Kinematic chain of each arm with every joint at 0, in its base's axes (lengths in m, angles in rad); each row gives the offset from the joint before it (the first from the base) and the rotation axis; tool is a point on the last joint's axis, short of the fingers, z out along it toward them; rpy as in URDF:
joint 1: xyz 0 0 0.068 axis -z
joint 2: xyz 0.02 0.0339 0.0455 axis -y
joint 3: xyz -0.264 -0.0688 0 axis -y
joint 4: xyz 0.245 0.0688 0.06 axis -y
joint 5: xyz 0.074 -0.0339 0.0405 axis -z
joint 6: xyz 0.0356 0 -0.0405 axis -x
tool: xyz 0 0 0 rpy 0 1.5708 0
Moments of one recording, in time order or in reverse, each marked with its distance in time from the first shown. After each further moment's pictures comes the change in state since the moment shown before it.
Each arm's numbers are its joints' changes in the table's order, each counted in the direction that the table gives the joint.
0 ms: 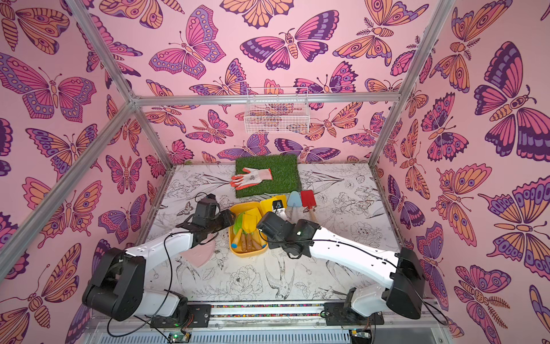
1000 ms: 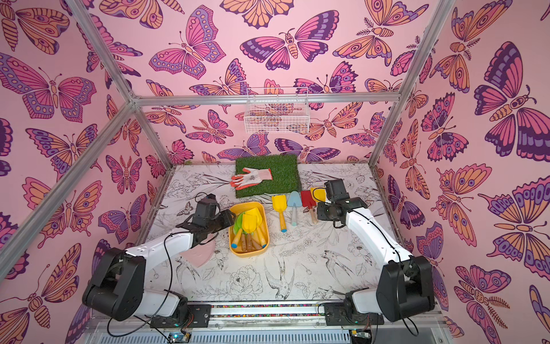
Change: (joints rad) left arm 0.000 -0.001 0.000 0.000 0.000 -0.004; right arm 0.792 -0.023 -0.114 0.117 -0.383 0.454
